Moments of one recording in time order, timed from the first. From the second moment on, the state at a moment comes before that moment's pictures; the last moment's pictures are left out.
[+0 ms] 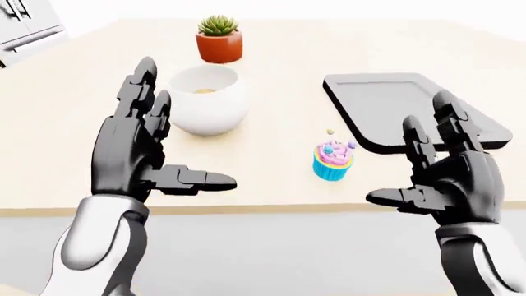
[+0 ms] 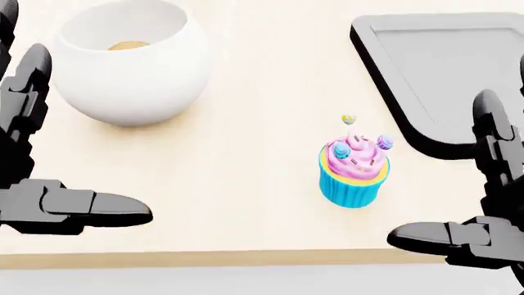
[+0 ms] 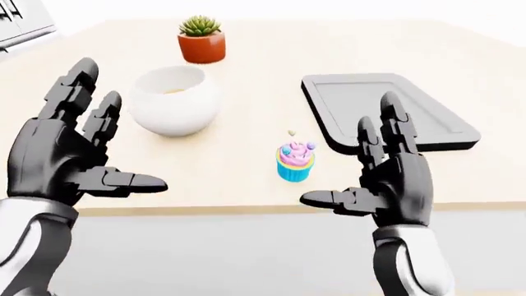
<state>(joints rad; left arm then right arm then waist) -0.39 0.18 0.22 -0.99 -0.18 1.13 -0.01 -0.06 -0.13 -0.38 -0.92 0.46 0.74 -0.08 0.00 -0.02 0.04</state>
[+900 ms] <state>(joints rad) -0.47 0.40 0.39 -1.03 -0.59 1.20 0.25 -0.06 -0.16 -0.40 -0.93 0.60 0.69 -0.13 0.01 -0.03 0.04</state>
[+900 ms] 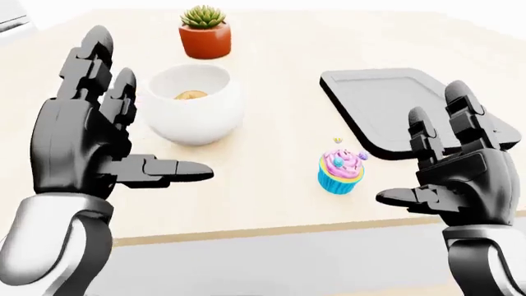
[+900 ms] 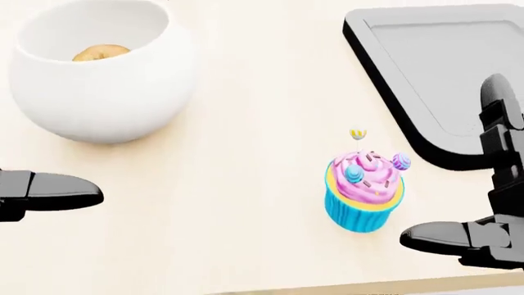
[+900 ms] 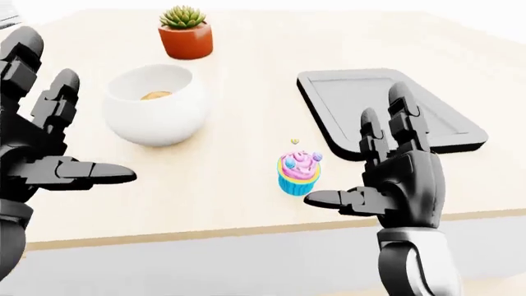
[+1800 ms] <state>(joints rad) -0.99 0.20 -0.01 -0.03 0.91 0.56 -0.60 -0.04 -0.13 -0.38 -0.91 0.54 0.64 -0.10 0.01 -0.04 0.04</state>
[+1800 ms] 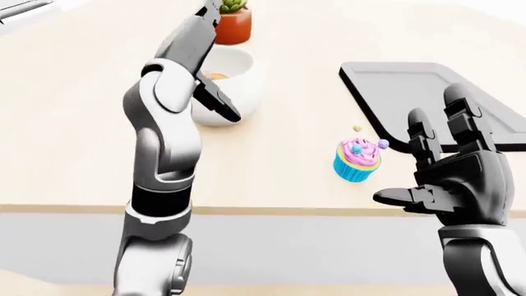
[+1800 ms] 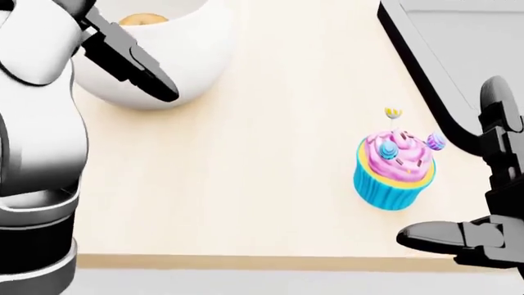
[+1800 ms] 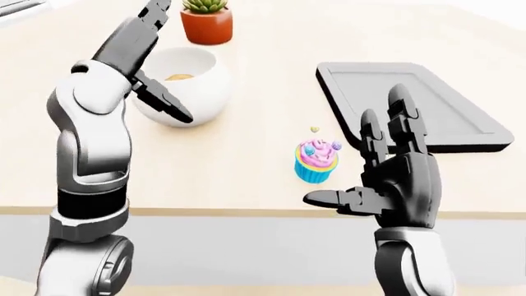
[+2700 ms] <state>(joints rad) -0.95 0.16 -0.02 0.30 1.10 0.33 -0.54 -0.05 -0.17 -0.43 -0.90 0.61 0.63 -0.13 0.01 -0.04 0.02</state>
